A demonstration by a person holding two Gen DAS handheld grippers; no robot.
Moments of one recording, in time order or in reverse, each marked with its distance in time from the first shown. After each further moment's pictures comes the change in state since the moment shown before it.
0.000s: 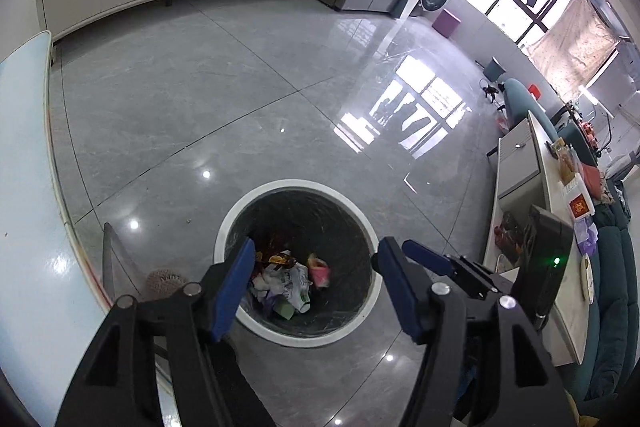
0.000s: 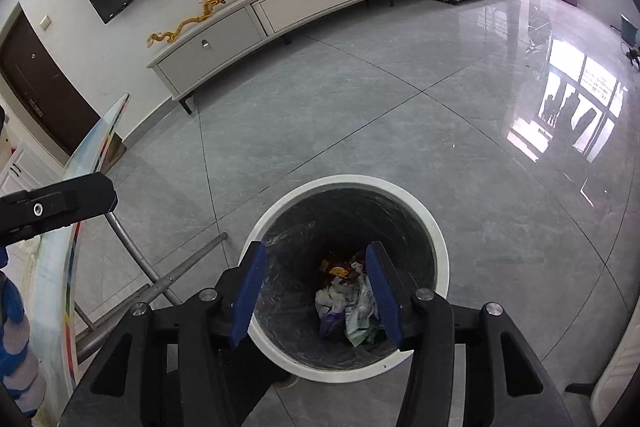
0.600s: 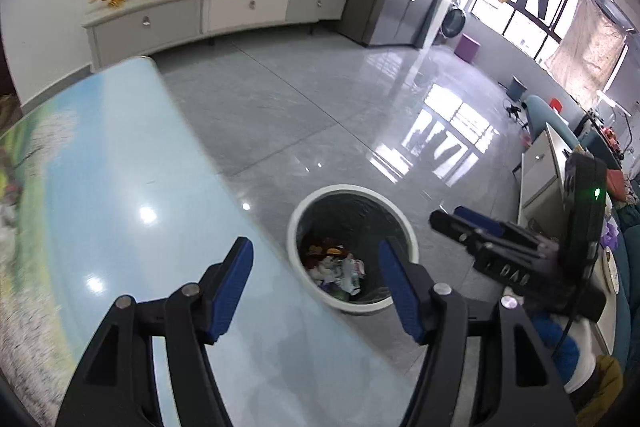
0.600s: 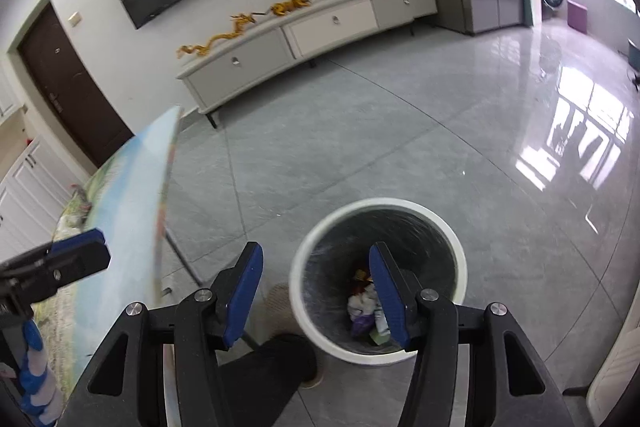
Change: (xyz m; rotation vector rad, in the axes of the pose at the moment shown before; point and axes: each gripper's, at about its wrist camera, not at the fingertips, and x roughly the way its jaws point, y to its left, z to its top) left arm -0.124 0.035 -0.066 0.015 -0.166 0.154; right arm -0.063 0.068 -0.001 -0.076 -0.090 0.031
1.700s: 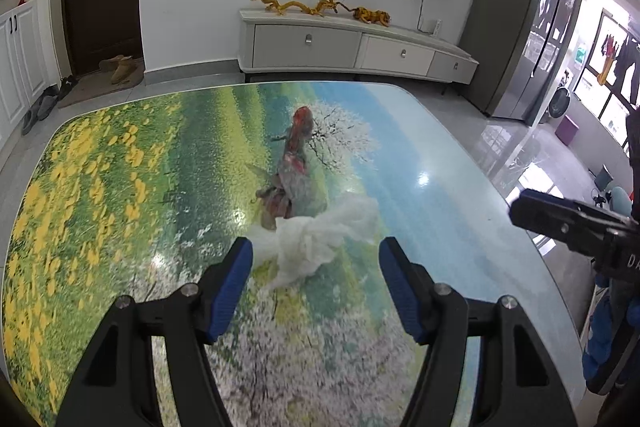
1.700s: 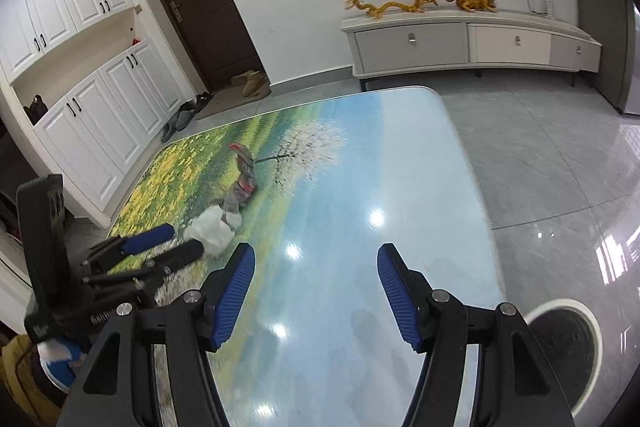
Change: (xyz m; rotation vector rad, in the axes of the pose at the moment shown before) left arm -0.049 0.243 -0.029 -0.252 -0.157 0.307; right arm 0.100 0.273 0.036 -0.377 0.119 0.334
